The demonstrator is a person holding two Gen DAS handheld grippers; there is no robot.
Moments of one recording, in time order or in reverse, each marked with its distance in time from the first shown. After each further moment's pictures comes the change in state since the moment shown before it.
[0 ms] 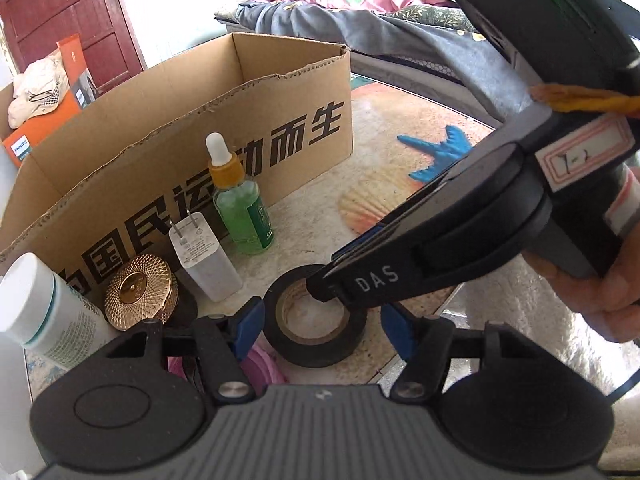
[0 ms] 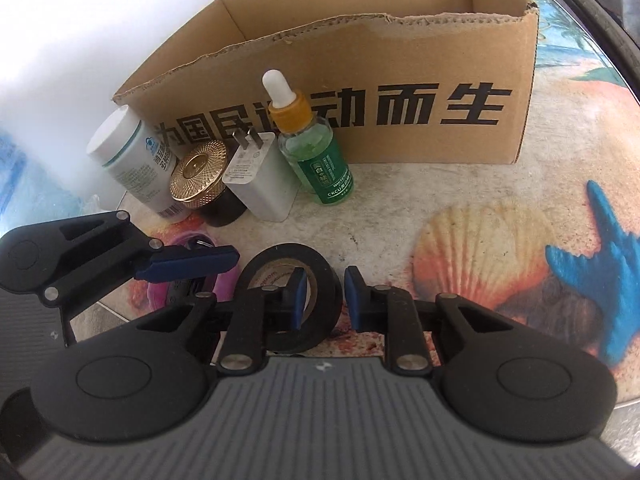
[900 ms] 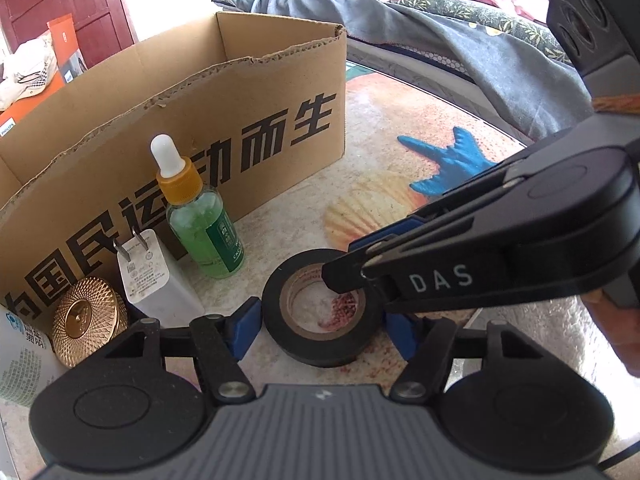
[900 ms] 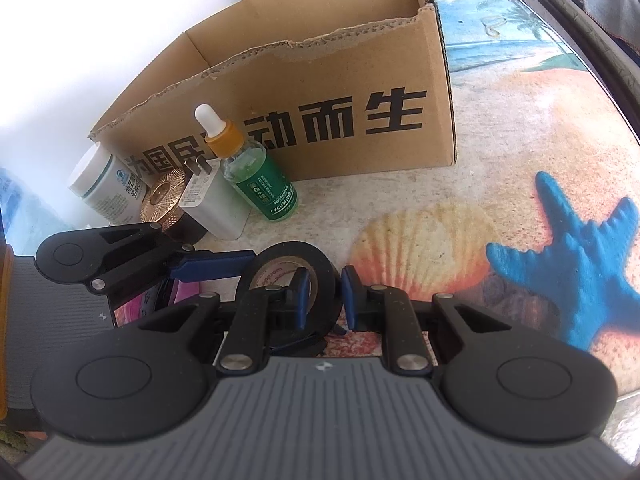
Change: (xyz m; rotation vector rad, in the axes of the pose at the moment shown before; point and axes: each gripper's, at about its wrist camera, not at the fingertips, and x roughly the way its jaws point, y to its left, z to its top) left arm 0.041 -0.006 0.022 -0.046 0.035 -0.031; right arm -0.012 -0.035 -0.008 0.064 -0.075 -0.018
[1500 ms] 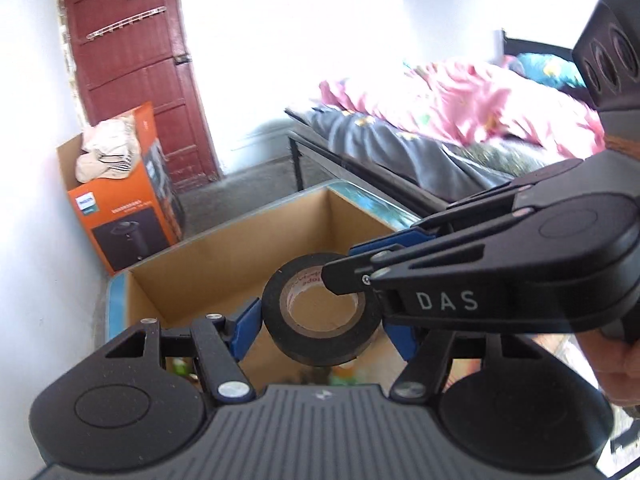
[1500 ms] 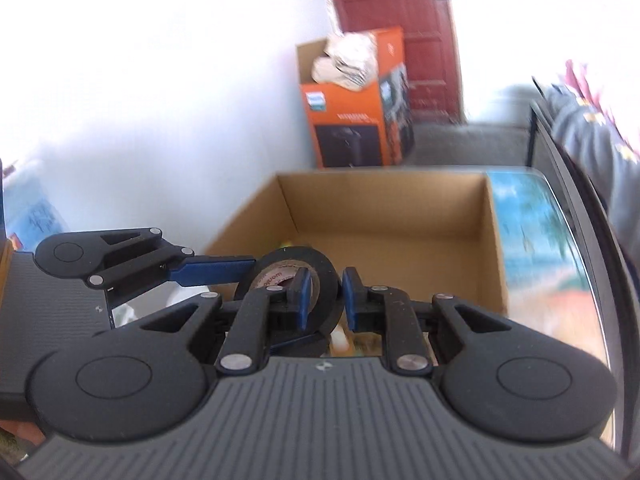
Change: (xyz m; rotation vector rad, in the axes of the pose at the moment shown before) left arm -0.135 0.060 0.062 -0.072 -0.307 0.179; right arm -0.086 0.104 0.100 -0.269 -0.307 0.046
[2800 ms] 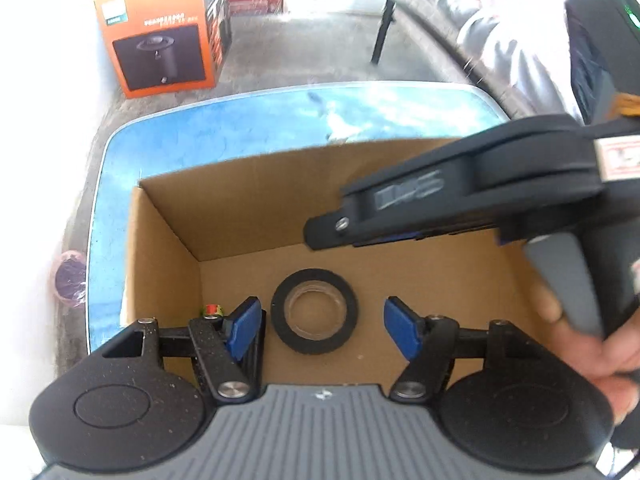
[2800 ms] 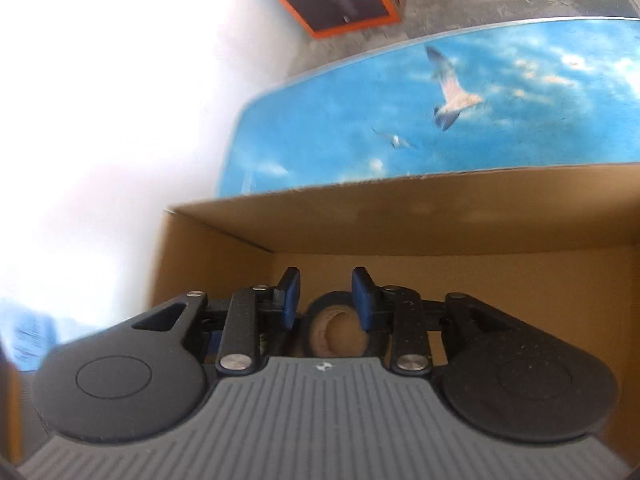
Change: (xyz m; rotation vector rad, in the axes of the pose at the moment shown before) left arm 0.179 0.146 0.020 -0.348 0.464 -0.017; right arm 0.267 -0.092 0.081 0.443 0.450 0.163
